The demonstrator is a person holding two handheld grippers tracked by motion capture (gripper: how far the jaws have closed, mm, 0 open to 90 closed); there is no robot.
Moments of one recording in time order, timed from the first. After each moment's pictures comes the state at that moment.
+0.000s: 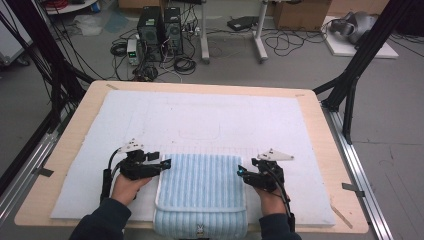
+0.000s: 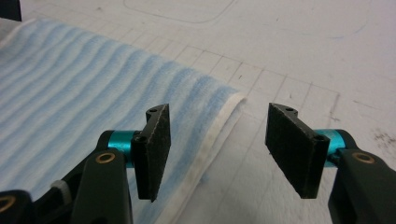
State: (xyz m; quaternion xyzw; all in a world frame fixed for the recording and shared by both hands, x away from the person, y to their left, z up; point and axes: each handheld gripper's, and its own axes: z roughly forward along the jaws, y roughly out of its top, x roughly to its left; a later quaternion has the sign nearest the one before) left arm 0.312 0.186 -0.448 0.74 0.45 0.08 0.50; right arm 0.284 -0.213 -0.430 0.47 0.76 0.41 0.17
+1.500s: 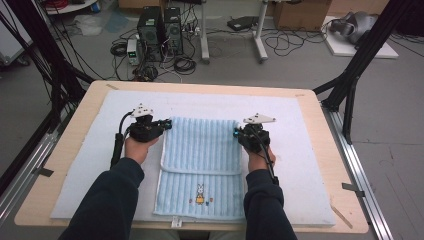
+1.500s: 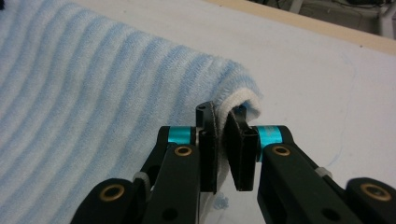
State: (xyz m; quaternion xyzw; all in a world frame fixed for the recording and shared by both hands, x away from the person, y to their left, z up) left arm 0.401 0.173 -0.402 0.73 0.42 0.18 0.51; right arm 0.380 -0.183 -0.402 0.44 0.77 0.40 0.23
